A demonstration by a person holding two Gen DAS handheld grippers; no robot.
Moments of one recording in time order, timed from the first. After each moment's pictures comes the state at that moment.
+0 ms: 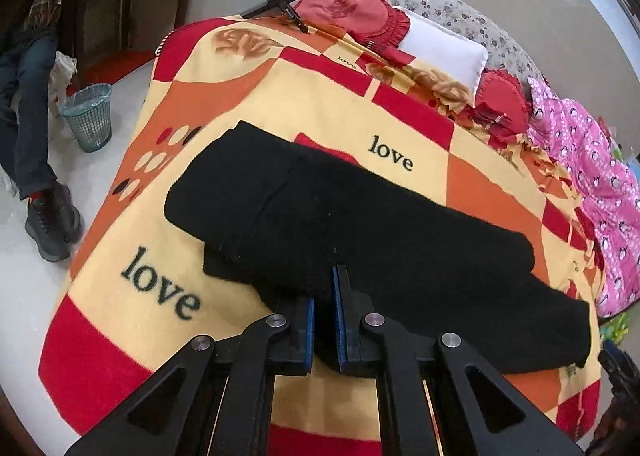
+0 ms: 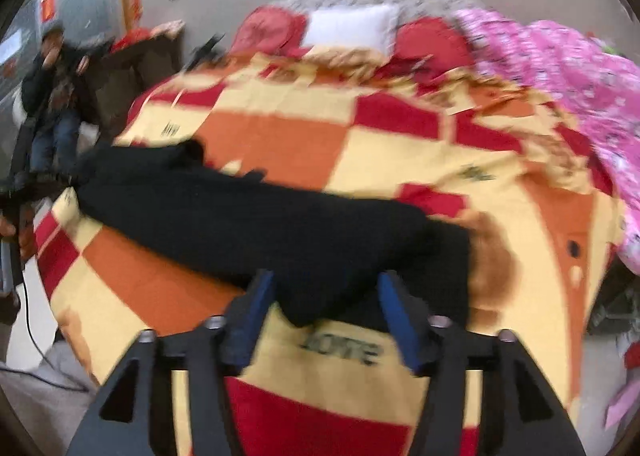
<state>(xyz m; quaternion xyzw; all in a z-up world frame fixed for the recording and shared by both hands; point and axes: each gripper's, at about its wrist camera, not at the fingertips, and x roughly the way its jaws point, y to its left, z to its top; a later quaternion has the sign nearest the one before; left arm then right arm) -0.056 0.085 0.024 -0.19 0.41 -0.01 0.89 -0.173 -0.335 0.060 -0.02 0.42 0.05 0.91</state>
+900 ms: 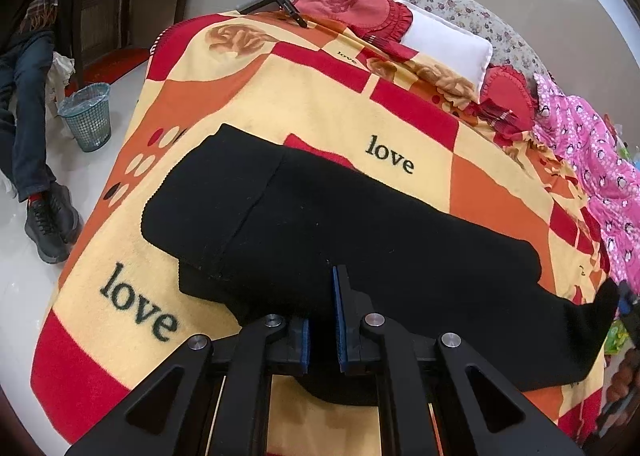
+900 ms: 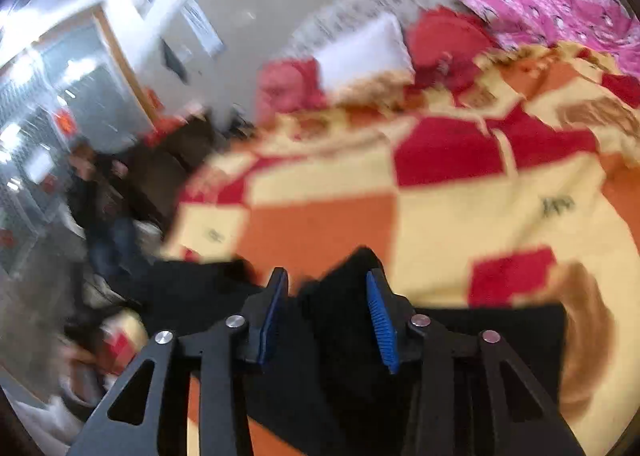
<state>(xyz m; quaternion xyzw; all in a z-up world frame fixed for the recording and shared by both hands) -0.033 0.080 0.016 -0.18 0.42 0.00 0.89 -0.079 -0.350 0.067 0.17 0.36 0.16 0.90</state>
